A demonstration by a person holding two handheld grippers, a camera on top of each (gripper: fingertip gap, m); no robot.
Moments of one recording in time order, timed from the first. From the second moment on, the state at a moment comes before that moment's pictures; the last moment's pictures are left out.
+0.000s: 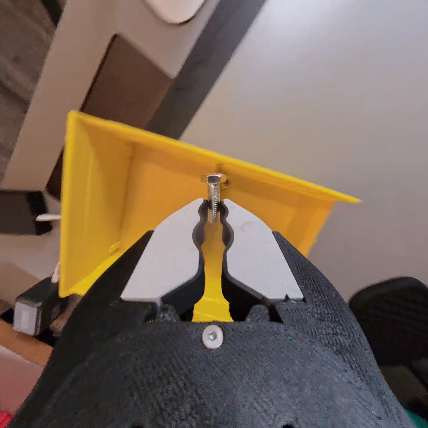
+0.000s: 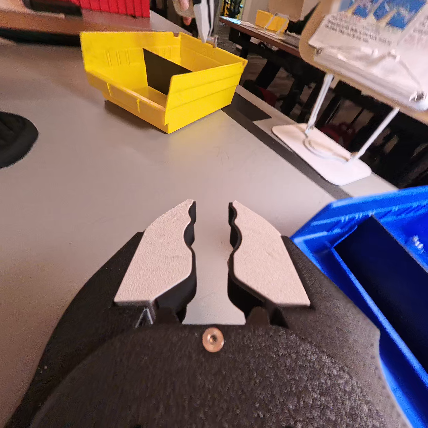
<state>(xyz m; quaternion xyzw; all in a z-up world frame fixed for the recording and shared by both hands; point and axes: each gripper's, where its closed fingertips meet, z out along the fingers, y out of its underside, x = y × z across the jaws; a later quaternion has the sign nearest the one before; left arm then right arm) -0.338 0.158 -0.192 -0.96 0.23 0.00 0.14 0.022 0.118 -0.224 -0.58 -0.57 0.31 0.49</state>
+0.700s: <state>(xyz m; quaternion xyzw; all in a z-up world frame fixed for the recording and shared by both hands) -0.040 0.056 -0.259 -0.88 0.41 -0.22 0.06 -0.043 0.070 -0.260 -0.36 -0.76 0.08 0.53</state>
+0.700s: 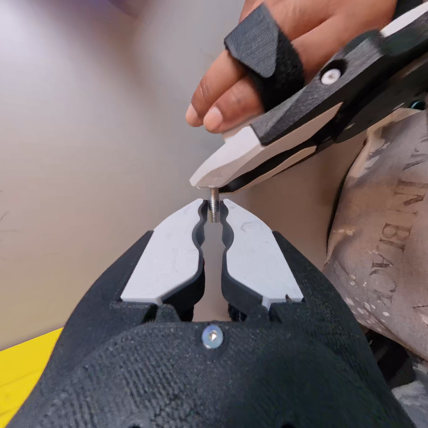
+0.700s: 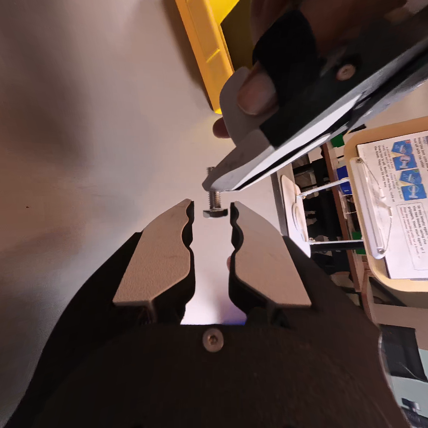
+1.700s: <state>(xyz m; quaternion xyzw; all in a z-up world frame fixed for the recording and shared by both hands) -0.001 0.047 -0.167 -0.69 0.45 -0.29 0.48 -0.028 0.044 -0.190 -0.42 -0.57 0.49 0.51</state>
